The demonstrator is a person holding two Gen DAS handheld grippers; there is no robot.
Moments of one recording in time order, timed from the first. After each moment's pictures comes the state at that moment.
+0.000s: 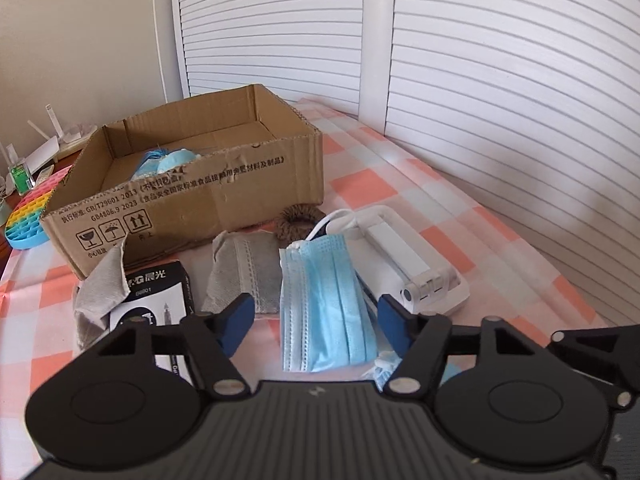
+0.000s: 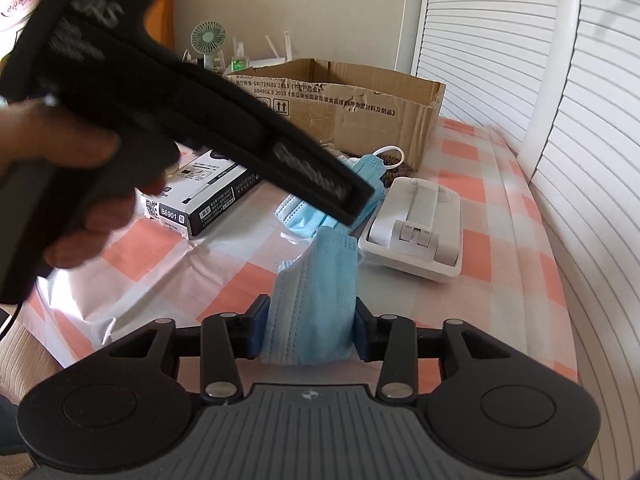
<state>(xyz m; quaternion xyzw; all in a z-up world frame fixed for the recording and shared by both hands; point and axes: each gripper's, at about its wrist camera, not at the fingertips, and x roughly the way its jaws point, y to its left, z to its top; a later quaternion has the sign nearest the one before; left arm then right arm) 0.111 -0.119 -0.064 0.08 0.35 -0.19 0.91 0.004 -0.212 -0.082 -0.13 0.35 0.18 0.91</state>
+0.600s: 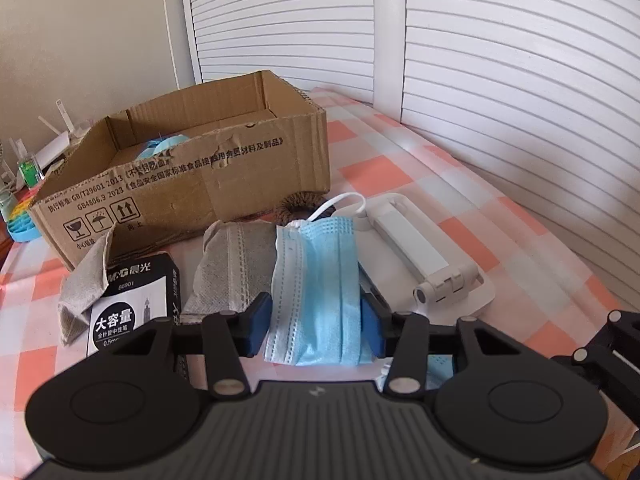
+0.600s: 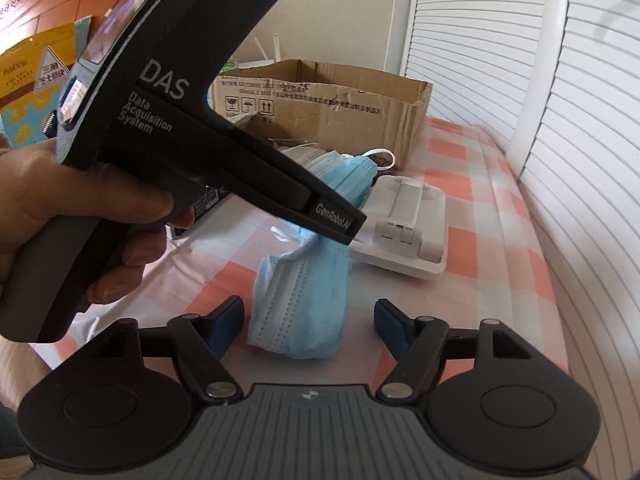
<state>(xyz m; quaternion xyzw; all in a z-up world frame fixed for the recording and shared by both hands) 0.122 -0.138 -0.085 0.09 0.35 -0.16 0.92 0.001 -0.216 -0.082 -0.13 0.35 0.16 0.92</state>
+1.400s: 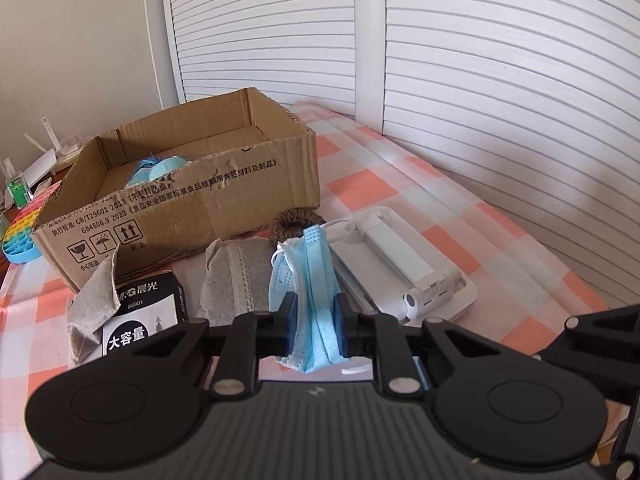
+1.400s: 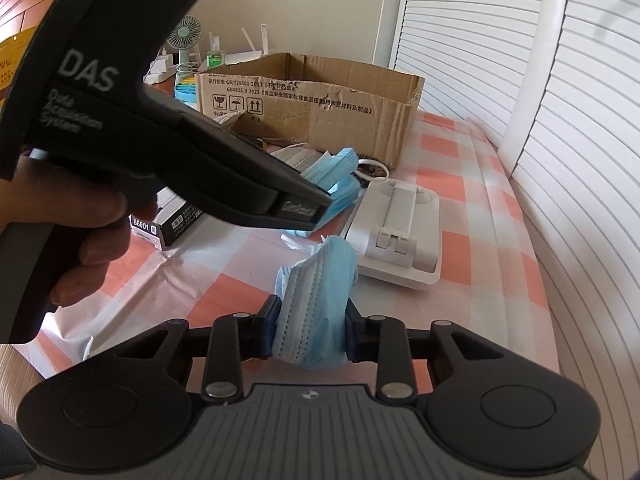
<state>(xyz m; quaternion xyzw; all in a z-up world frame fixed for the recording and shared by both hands) 0.116 -0.126 -0.068 0.10 0.34 -0.20 0.91 0.011 -0.208 -0.075 -0.13 0.36 0.14 0.91</state>
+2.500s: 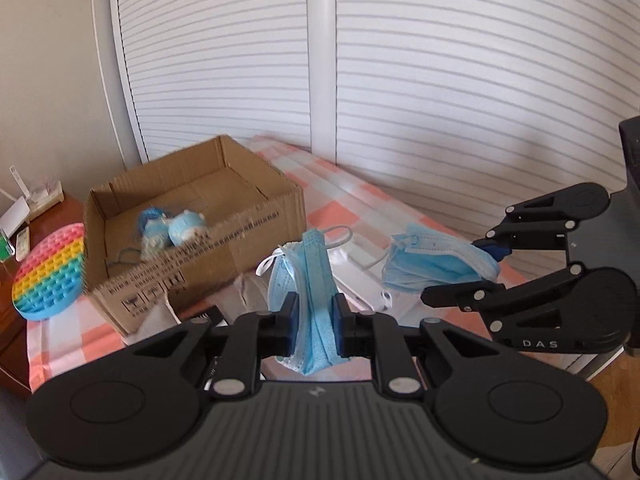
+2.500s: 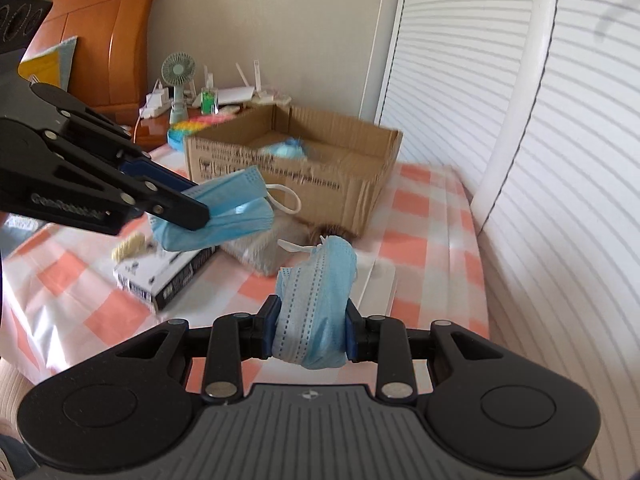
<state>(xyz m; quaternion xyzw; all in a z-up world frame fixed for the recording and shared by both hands) 0.098 -0.058 0.018 0.13 0.32 -0.30 0.89 0.022 -0.220 -0.013 -0.14 0.33 0.14 0.93</state>
